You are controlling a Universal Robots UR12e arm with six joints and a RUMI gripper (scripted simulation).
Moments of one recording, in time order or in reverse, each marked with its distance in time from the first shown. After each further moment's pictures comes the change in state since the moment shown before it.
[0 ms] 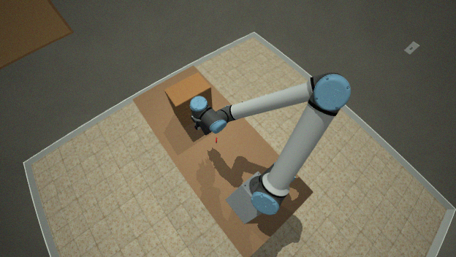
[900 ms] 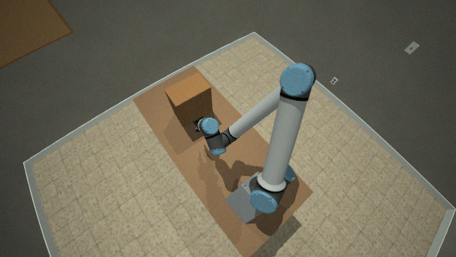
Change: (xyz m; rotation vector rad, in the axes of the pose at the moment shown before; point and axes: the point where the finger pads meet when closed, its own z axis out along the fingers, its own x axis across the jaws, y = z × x) arm -0.001 0.028 0.045 -0.418 -0.002 0.003
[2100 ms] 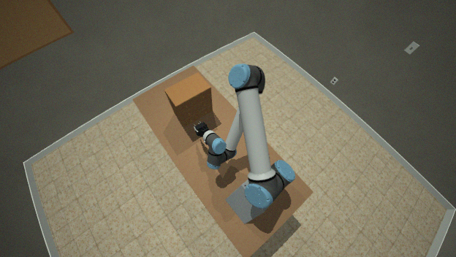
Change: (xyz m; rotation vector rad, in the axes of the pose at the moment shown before) arm 0.001 0.008 0.056 -0.452 0.004 -0.001
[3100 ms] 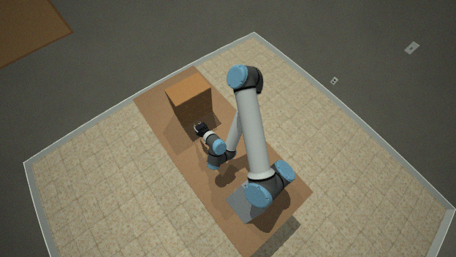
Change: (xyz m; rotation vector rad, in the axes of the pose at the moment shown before) arm 0.000 -0.001 0.003 -0.027 0.001 0.000
